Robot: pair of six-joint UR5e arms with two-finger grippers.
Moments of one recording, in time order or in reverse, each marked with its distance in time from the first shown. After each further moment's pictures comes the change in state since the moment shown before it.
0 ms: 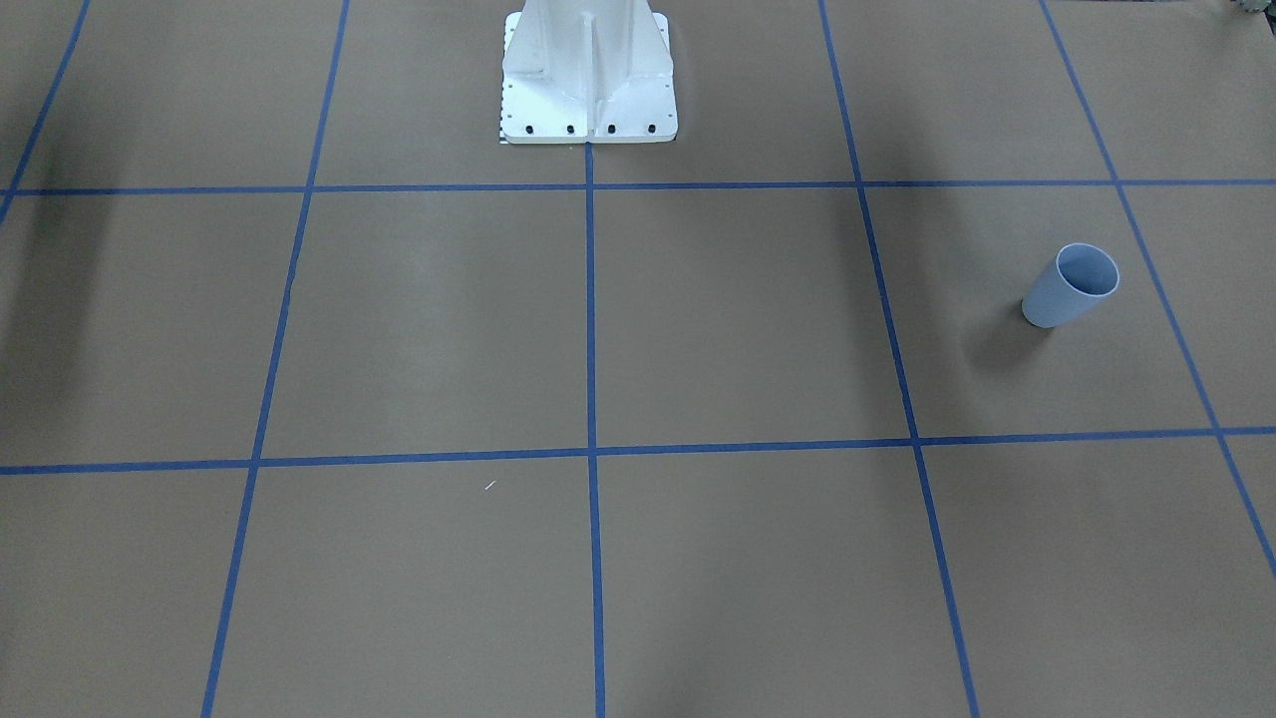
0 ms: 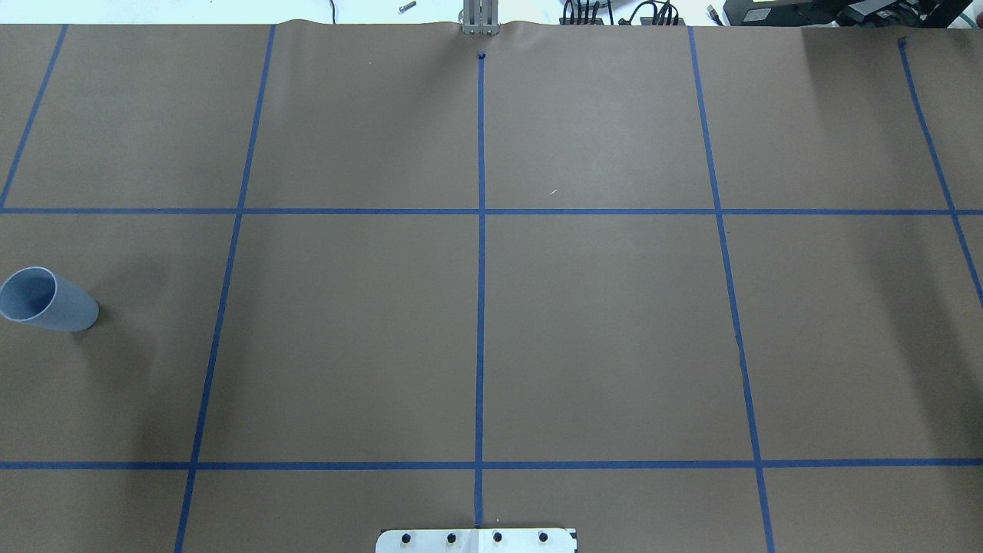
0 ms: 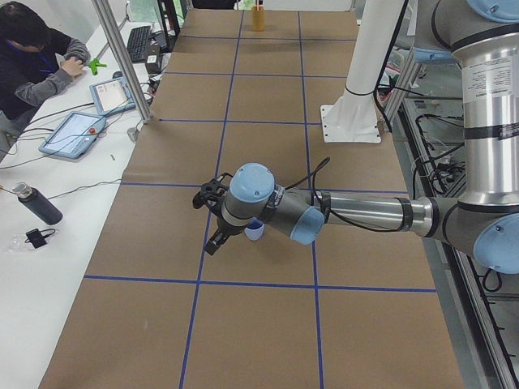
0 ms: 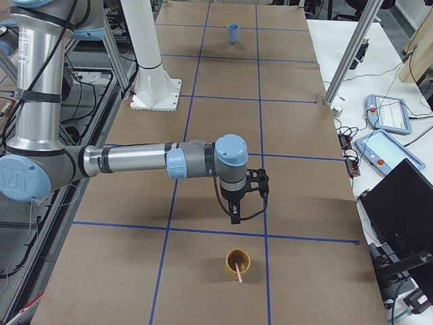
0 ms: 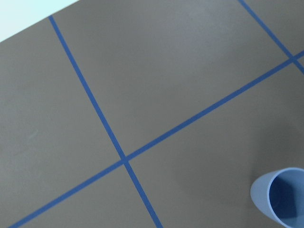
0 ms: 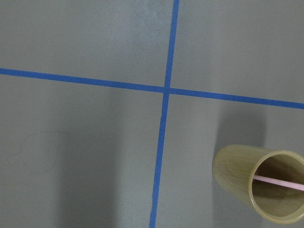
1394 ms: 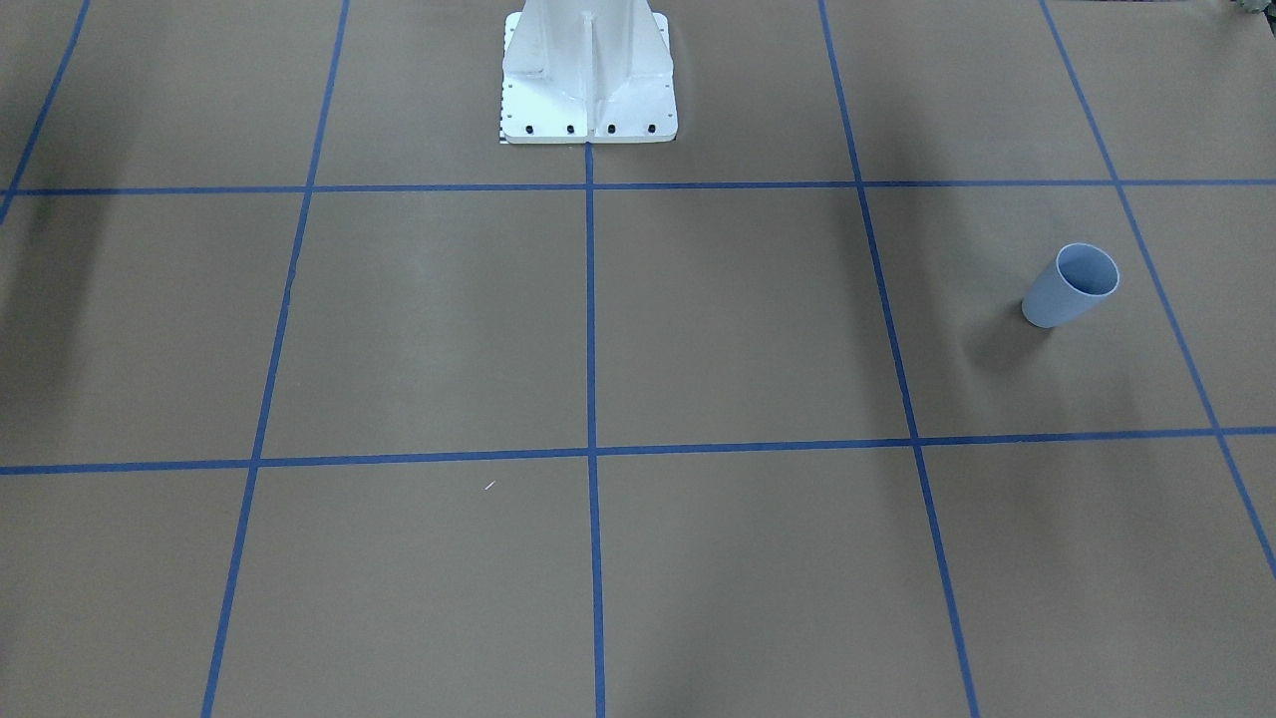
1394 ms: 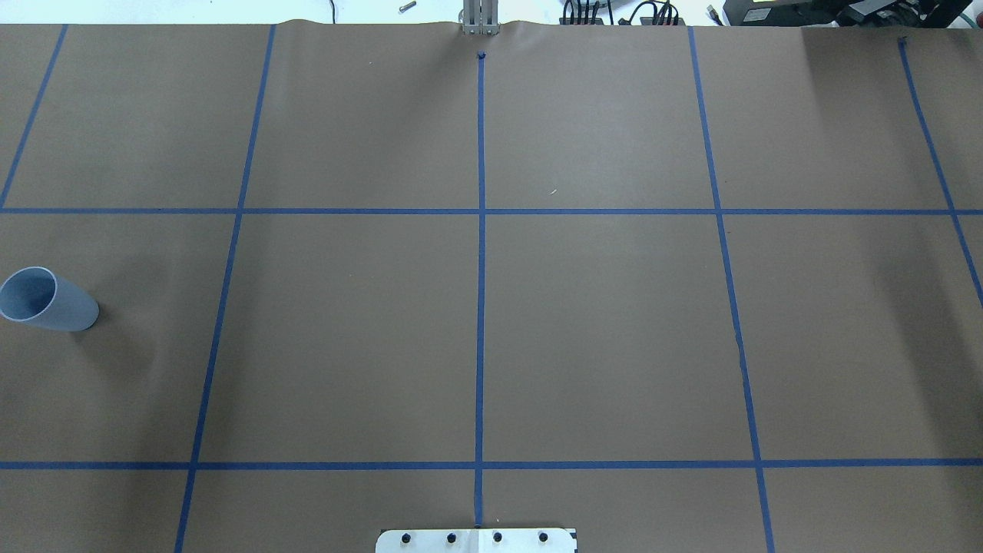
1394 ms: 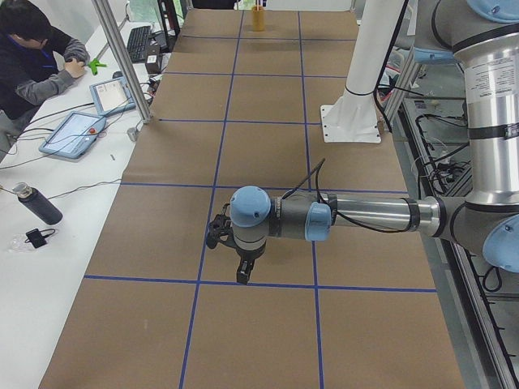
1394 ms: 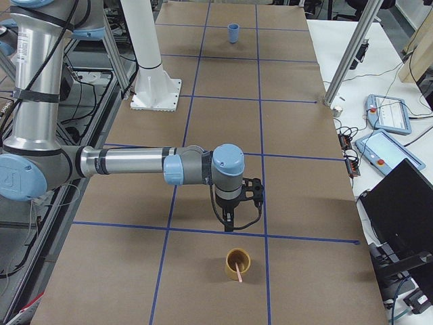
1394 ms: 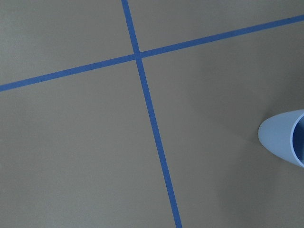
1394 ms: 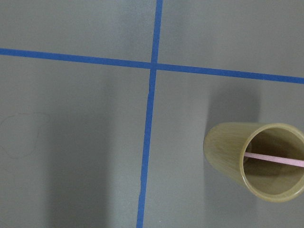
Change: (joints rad) left arm -0.003 0.070 -0.045 0.433 0.024 0.062; right arm -0.014 -0.024 -0.032 -0.013 -0.035 -0.009
